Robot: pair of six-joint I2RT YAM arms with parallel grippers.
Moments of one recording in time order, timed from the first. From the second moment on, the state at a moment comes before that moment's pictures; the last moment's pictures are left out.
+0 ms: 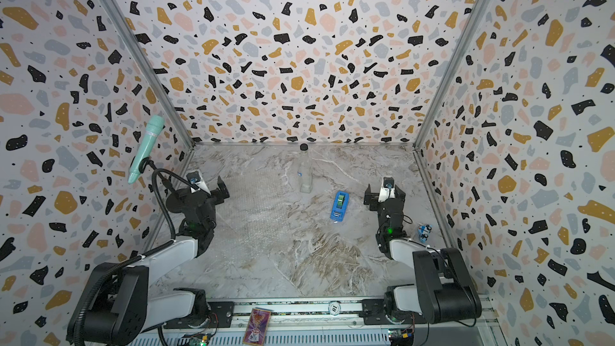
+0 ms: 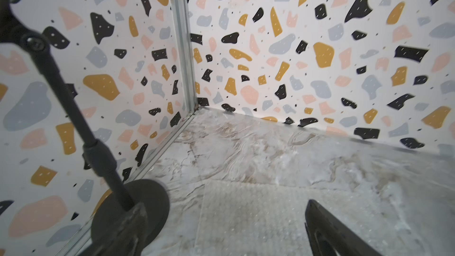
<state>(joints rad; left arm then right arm) -0.12 1.25 0.48 0.63 -0.41 -0.09 0.14 1.29 0.37 0.82 0.15 -0.05</state>
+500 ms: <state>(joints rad) -0.23 1.66 0.80 0.16 -0.03 -0.46 0.42 1.54 0.61 0.78 -0.38 -0.16</state>
